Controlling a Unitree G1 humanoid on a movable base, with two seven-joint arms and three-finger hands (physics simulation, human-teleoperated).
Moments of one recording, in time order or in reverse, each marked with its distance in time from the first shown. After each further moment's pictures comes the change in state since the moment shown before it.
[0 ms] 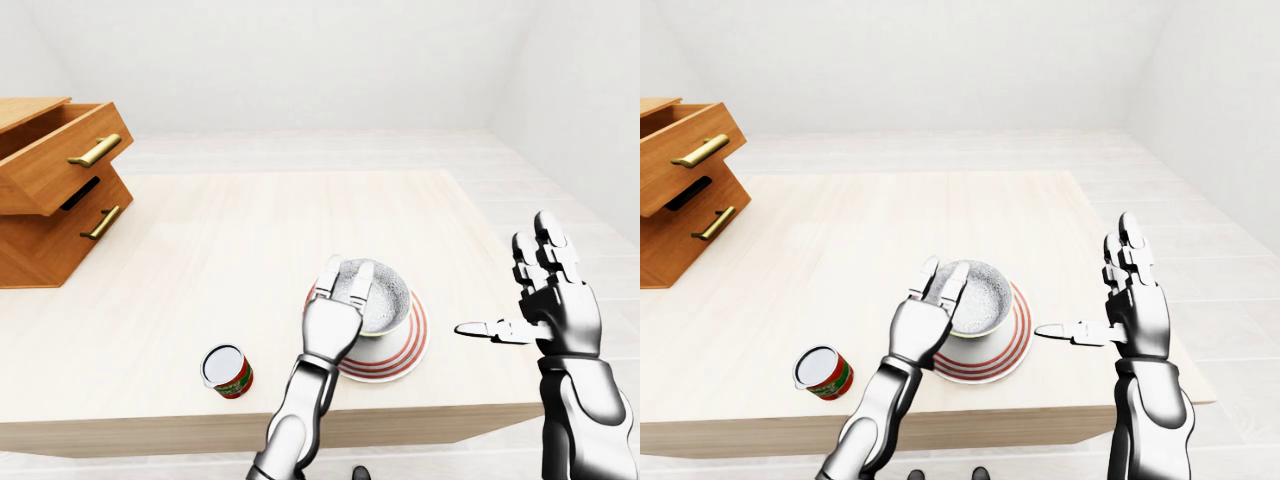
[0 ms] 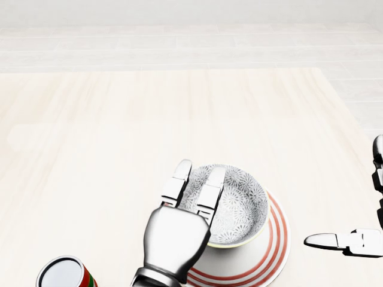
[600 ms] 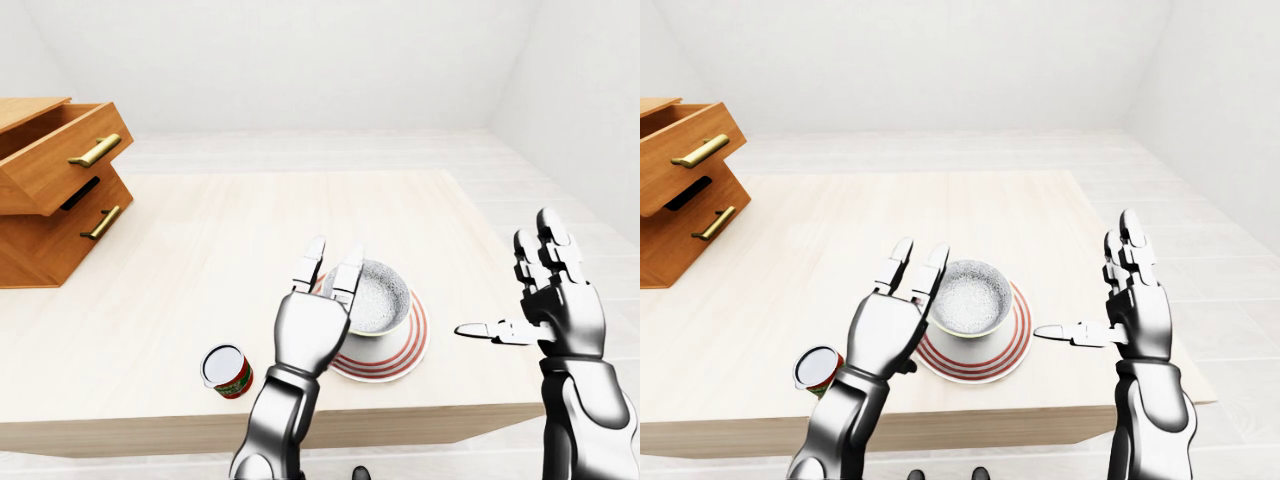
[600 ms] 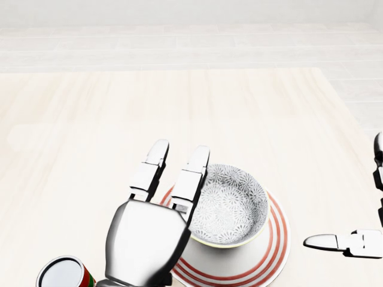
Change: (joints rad) left arm 0.136 0.078 -0.029 -0.479 -0.021 0.000 -0.207; right arm 0.008 0.007 0.003 -0.035 -0.004 0.000 0.003
